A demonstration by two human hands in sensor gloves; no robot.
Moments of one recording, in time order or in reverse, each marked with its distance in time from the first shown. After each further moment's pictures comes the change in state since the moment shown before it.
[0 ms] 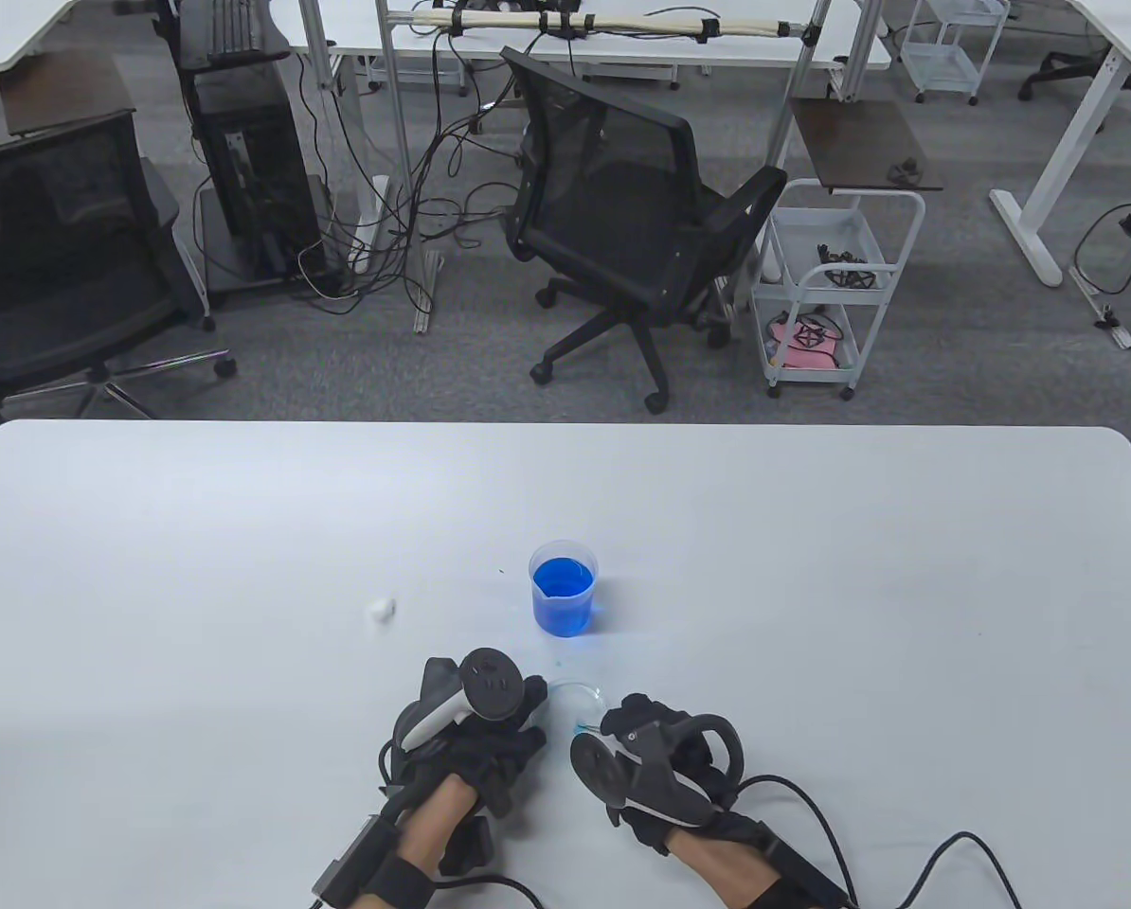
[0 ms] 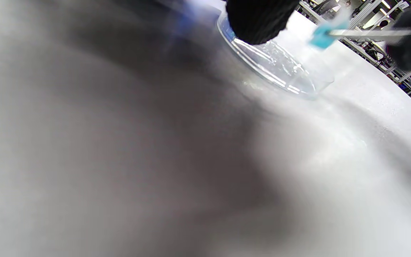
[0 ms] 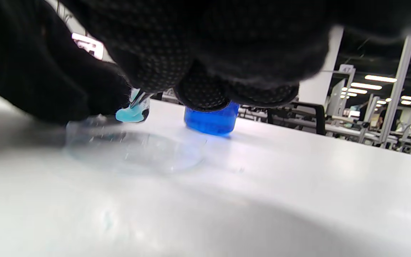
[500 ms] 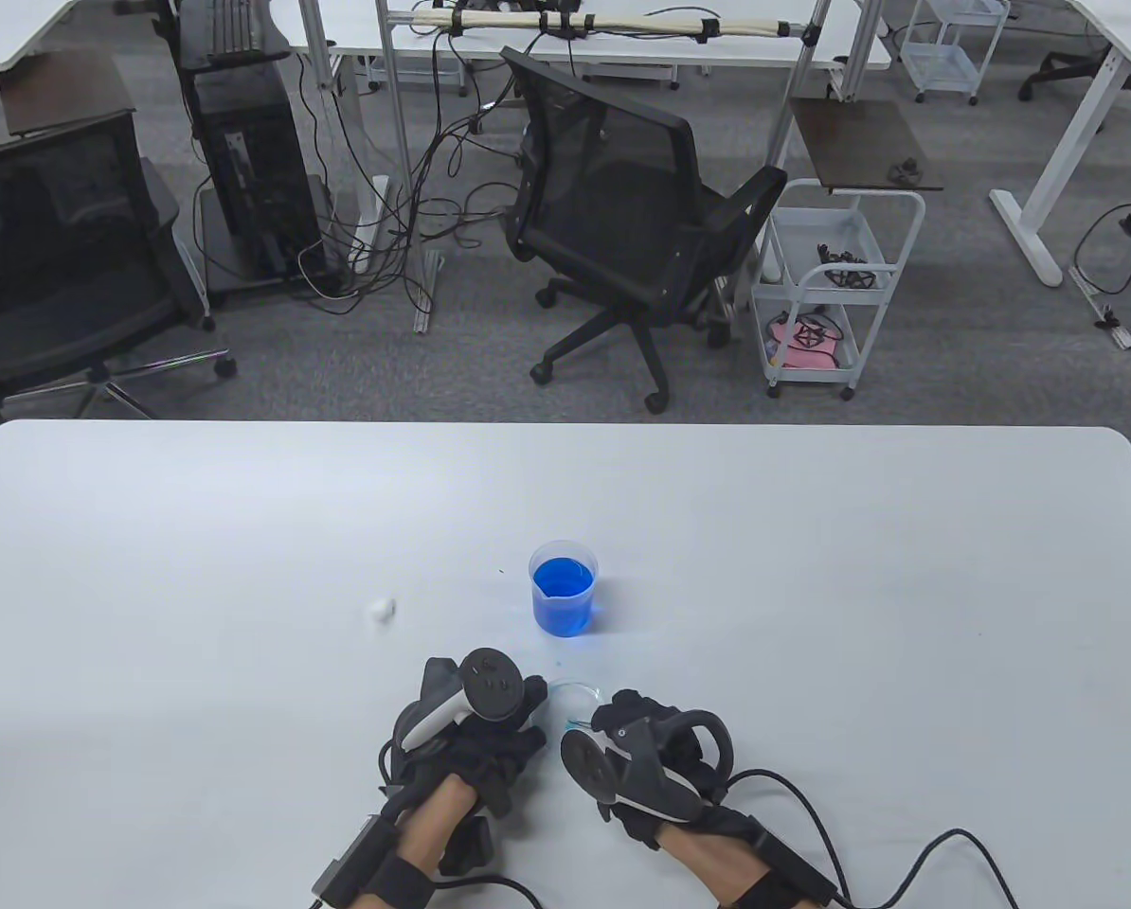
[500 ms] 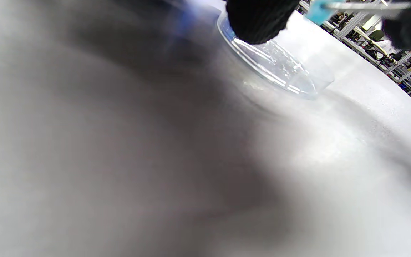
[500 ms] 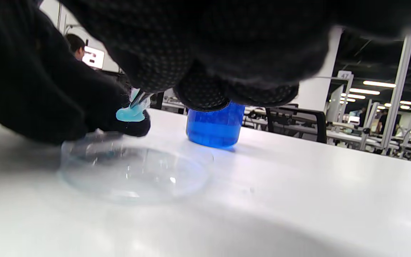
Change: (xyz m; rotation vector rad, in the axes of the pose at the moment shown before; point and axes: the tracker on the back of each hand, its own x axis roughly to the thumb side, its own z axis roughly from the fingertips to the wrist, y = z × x) left_hand 0.000 0.000 0.000 0.001 0.000 -0.001; right_hand 0.000 -0.014 -0.005 -0.067 0.018 -0.032
